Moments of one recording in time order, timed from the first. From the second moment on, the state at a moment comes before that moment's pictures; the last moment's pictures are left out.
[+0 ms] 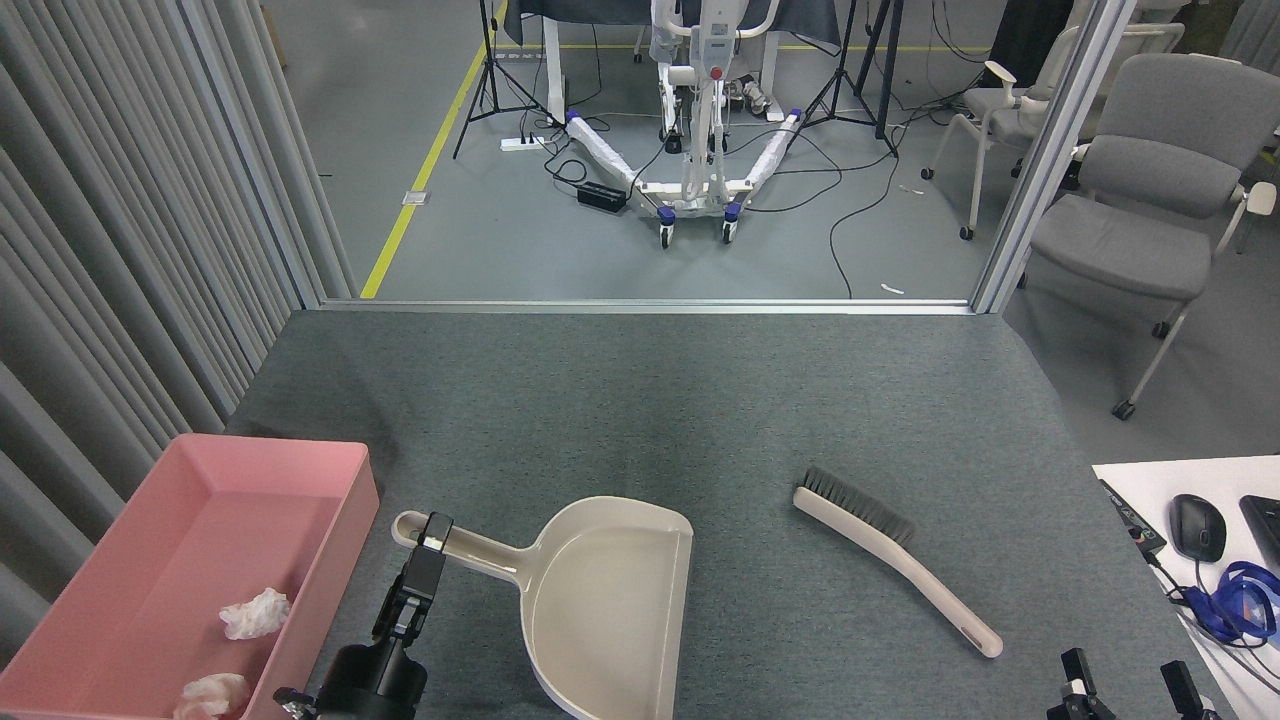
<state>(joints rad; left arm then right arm) 0.07 -0.04 0.00 -1.62 -0.42 -0.19 -0.11 0.29 -0.13 -0.39 -1.51 1.21 -0.39 -0.32</state>
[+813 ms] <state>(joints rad) 0.10 -0.08 -0.01 -1.48 -0.70 -0.26 -0.02 0.29 -0.08 -0.35 -1.60 1.23 -0.38 -0.27</state>
